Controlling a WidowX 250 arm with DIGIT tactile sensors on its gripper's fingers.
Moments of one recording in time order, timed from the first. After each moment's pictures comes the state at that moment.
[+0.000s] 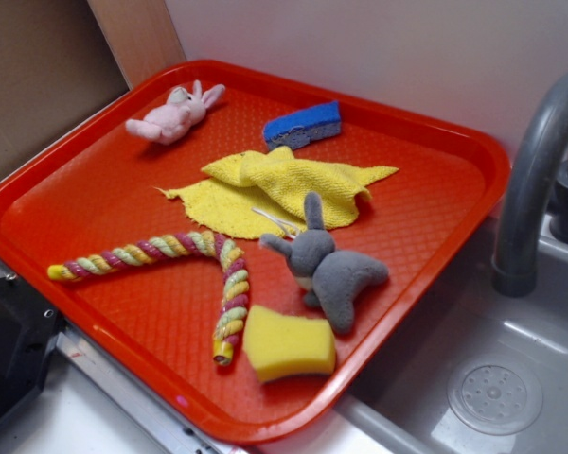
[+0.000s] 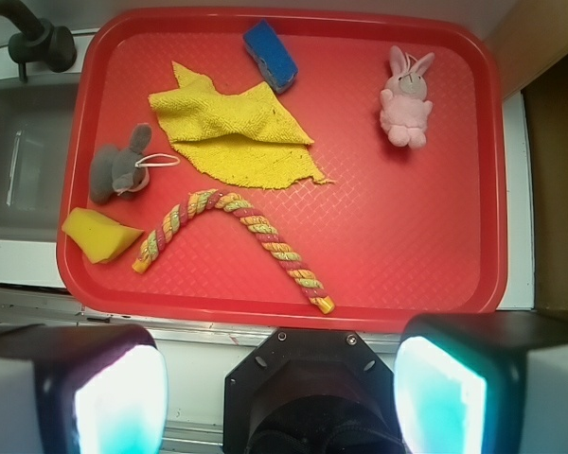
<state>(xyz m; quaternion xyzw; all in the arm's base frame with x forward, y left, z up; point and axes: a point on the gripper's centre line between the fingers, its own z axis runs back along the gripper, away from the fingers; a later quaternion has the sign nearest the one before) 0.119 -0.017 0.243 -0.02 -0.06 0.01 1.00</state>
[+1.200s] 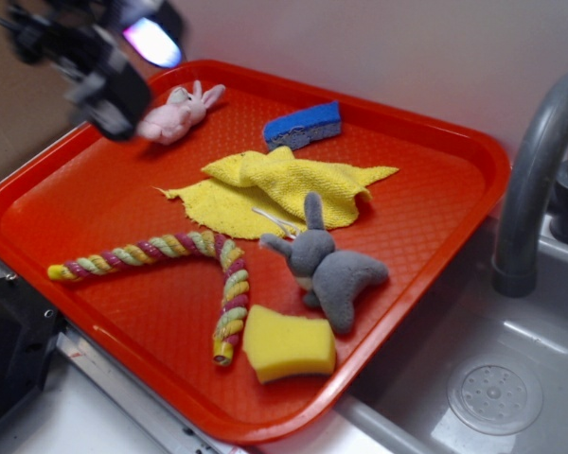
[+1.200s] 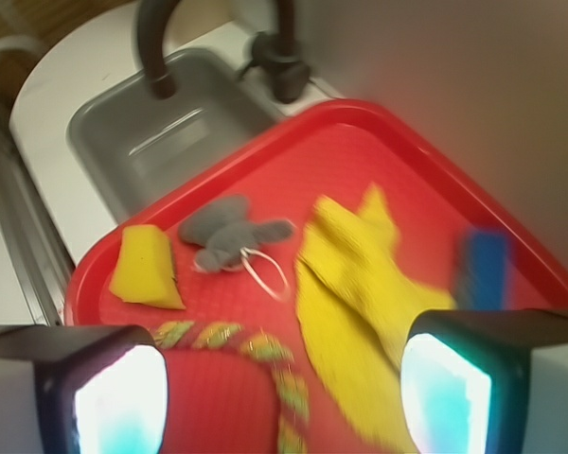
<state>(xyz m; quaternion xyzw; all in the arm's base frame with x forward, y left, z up) 0.216 -0.093 0.148 -0.10 -0.16 -0.47 0.87</state>
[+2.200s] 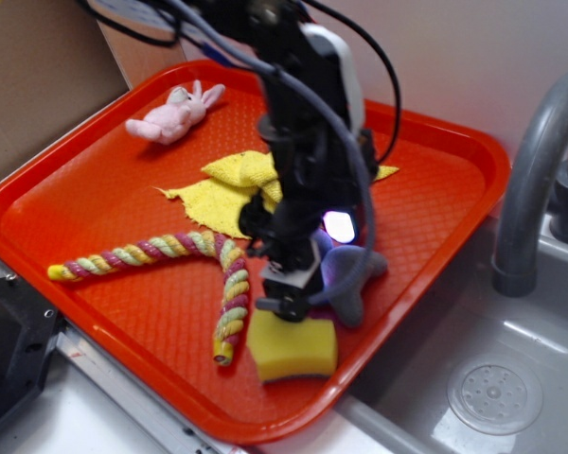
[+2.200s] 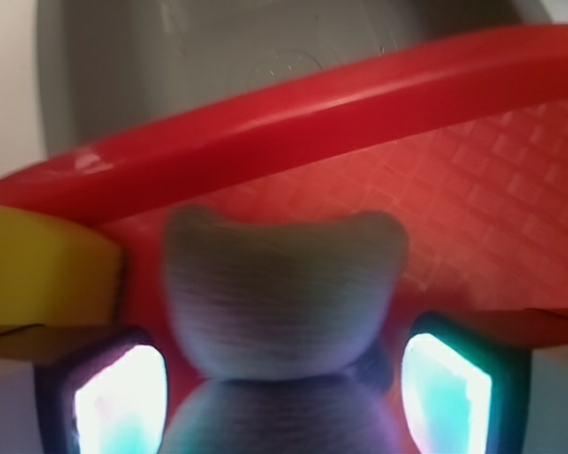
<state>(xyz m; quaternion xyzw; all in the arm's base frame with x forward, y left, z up) 0.238 -0.166 0.032 -0.05 -0.01 -0.58 0.82</state>
